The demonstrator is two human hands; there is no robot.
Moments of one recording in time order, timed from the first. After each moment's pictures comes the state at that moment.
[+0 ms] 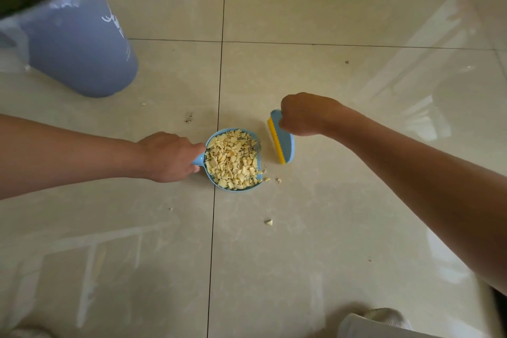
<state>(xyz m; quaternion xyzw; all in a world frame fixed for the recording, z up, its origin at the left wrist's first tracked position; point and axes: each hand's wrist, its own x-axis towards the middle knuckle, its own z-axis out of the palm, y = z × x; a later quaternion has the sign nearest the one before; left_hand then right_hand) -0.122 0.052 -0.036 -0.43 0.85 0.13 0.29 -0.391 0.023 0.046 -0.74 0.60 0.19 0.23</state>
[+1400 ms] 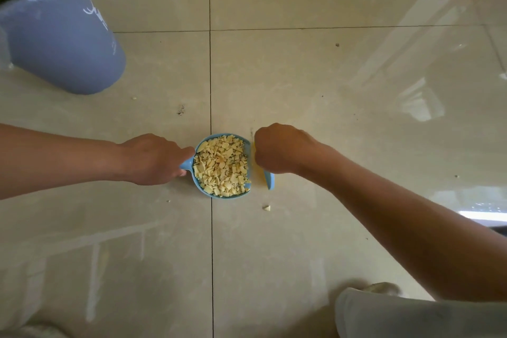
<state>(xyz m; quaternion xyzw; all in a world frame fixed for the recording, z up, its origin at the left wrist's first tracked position) -0.113 0.067 -0.032 -0.39 0.84 0.13 0.35 -0.362 0.093 0.034 -0.73 0.59 0.20 0.29</state>
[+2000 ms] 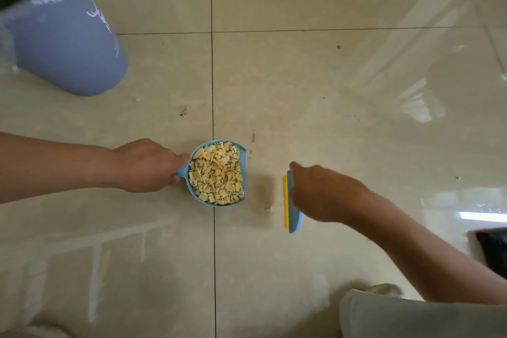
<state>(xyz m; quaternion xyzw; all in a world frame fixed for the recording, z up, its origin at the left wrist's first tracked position) -0.092 0.073 -0.027 -0.32 0.87 0.09 0.35 -0.401 0.156 0.054 -0.67 0.62 0.23 0.35</state>
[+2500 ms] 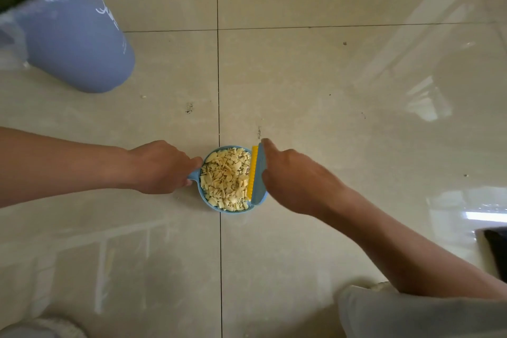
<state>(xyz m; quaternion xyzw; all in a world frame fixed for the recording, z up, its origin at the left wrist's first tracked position) -0.108 0.085 -0.024 -0.31 0.86 0.09 0.39 -0.363 0.151 0.041 -0.74 0.59 0.06 0.32</state>
